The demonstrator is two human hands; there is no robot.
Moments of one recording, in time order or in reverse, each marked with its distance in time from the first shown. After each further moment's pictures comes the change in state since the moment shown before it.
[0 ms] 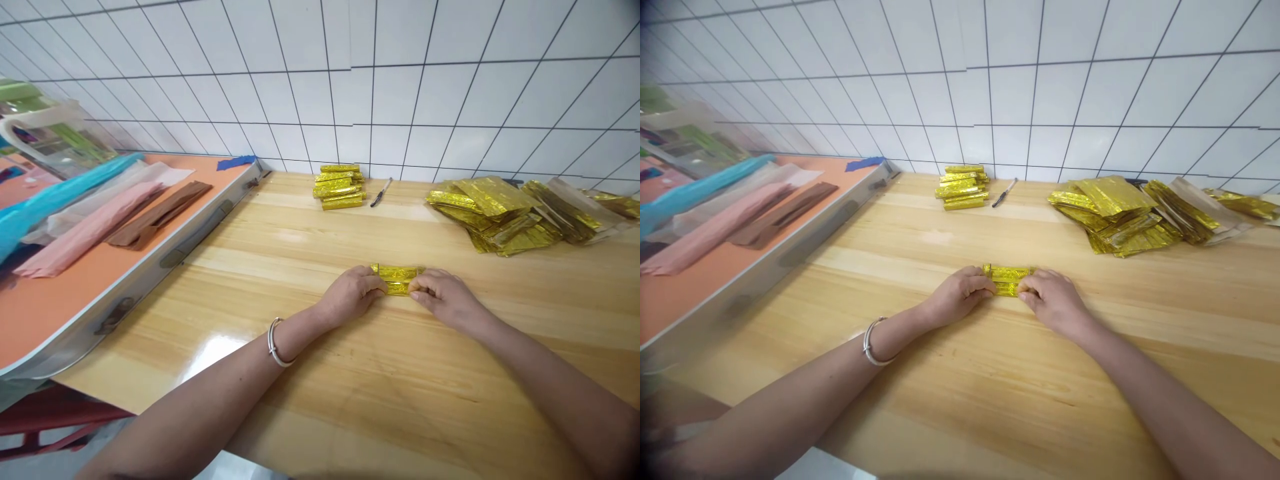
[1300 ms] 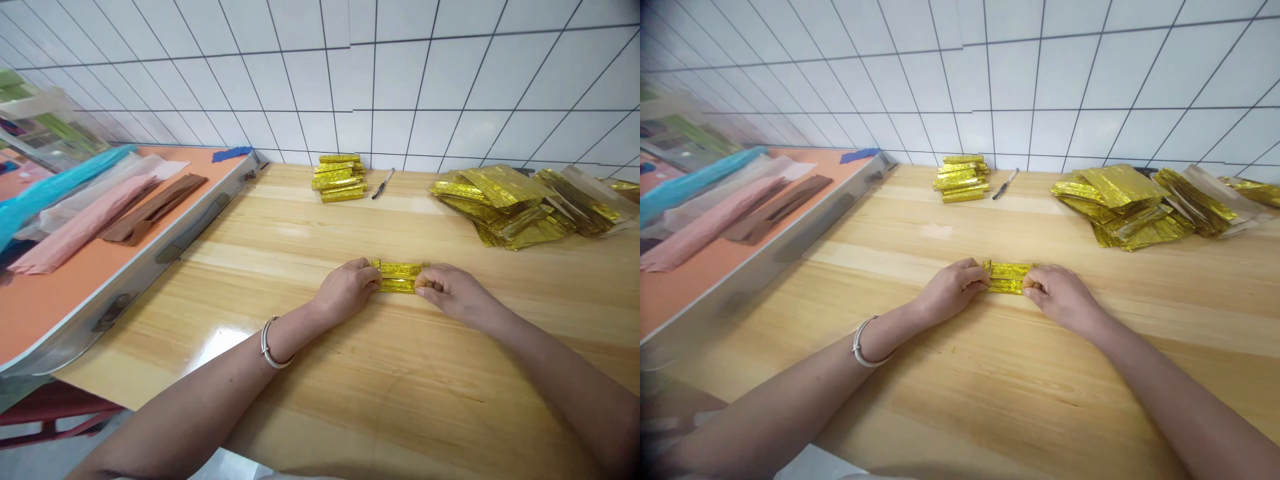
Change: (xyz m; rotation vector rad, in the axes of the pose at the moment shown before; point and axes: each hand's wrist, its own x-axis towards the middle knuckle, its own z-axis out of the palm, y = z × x) left_hand -0.002 0.008 -0.010 0.117 -0.044 -0.223; right_hand -0.001 0.002 -0.007 0.087 -0.083 0.061
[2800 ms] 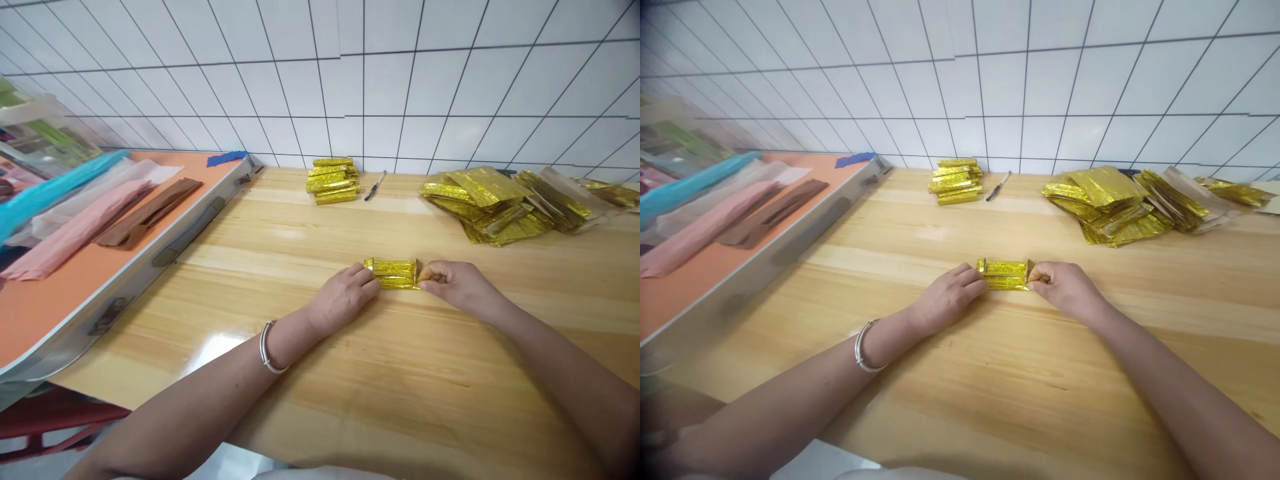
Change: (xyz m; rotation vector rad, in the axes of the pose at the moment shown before) left_hand -0.010 0.009 0.000 0.397 -0.040 0.348; right_hand -0.013 0.012 -0.010 0.196 0.021 0.176
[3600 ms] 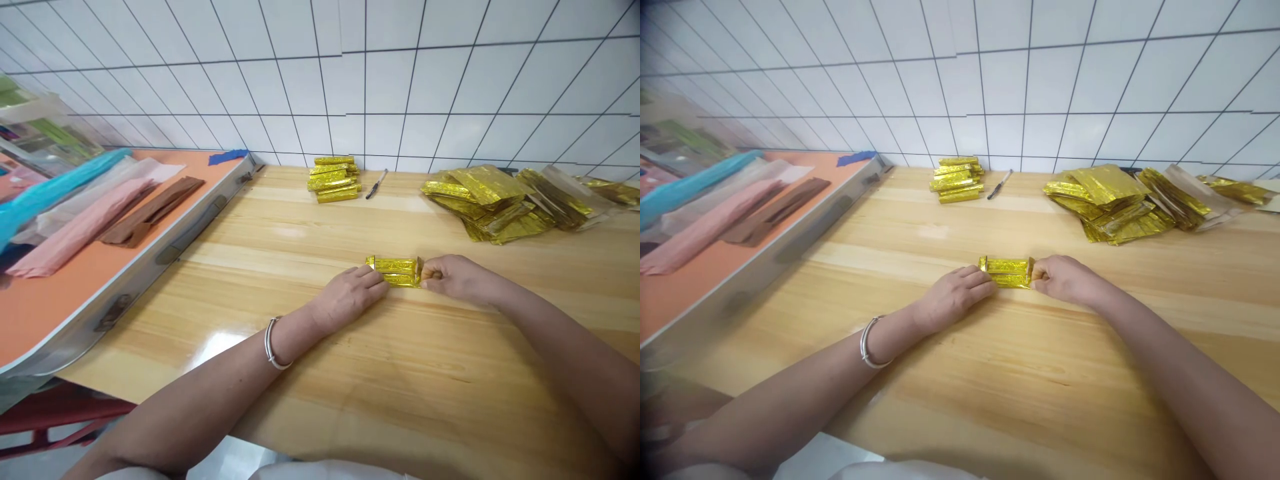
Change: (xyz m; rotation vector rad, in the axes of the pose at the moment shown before) left_hand 0.000 0.002 -0.002 -0.069 -0.004 0.088; right_hand 0.014 -0.011 -0.016 -0.129 -0.234 0.025
